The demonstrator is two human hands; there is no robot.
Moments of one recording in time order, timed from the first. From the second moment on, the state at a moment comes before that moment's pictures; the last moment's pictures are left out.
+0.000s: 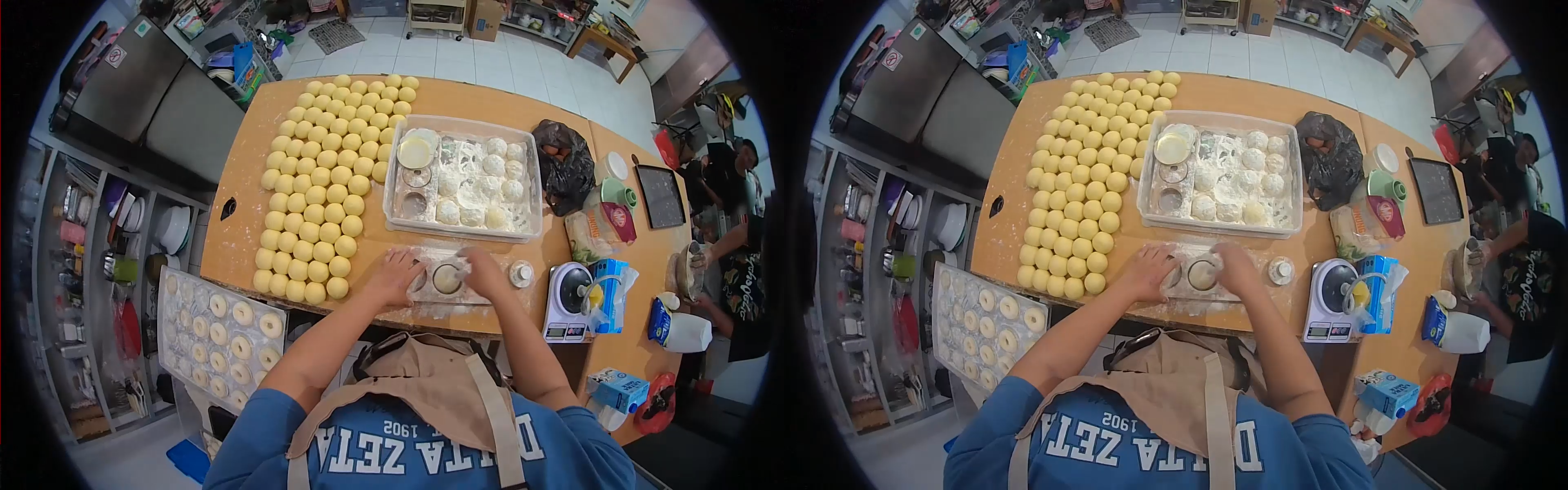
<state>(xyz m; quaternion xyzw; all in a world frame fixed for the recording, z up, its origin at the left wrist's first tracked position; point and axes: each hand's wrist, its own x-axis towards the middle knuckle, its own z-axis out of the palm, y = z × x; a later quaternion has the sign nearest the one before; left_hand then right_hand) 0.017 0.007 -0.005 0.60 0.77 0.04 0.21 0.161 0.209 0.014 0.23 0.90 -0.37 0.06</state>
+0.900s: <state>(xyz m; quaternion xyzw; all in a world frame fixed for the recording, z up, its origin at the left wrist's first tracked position) 0.019 0.008 -0.006 0.55 0.80 0.05 0.24 0.150 0.153 0.035 0.16 0.97 -0.17 0.09</state>
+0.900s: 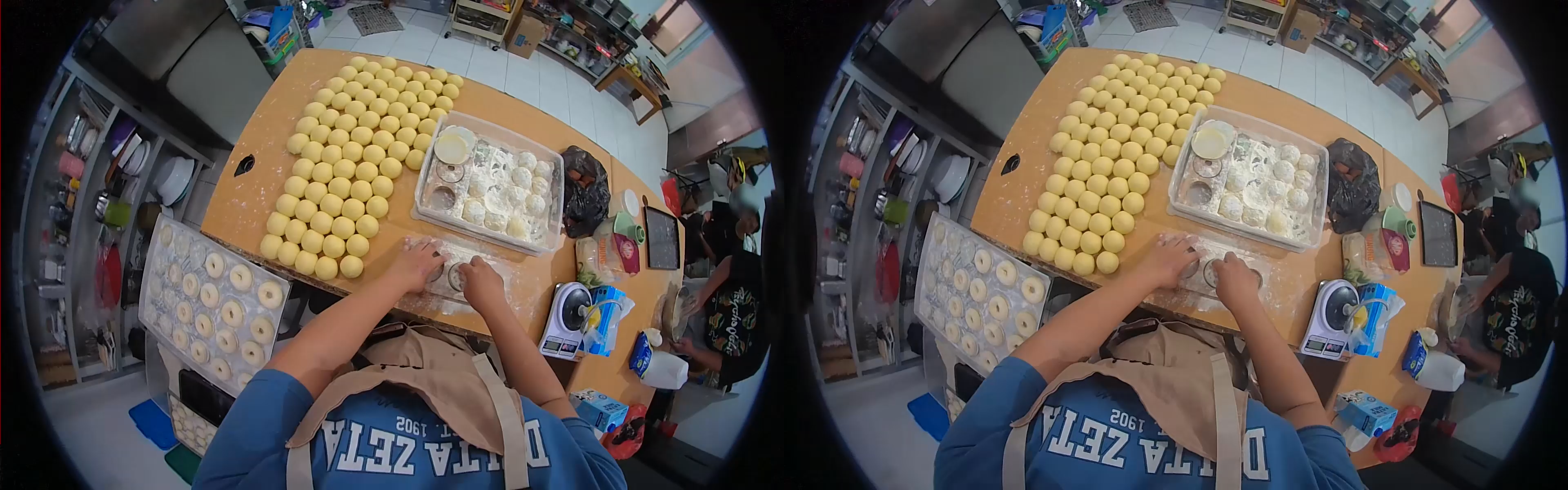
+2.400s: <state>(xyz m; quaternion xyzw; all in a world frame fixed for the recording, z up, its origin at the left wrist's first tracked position) 0.021 0.007 -0.012 0.55 0.80 0.07 0.25 0.155 0.152 0.013 0.16 0.97 -0.17 0.05</state>
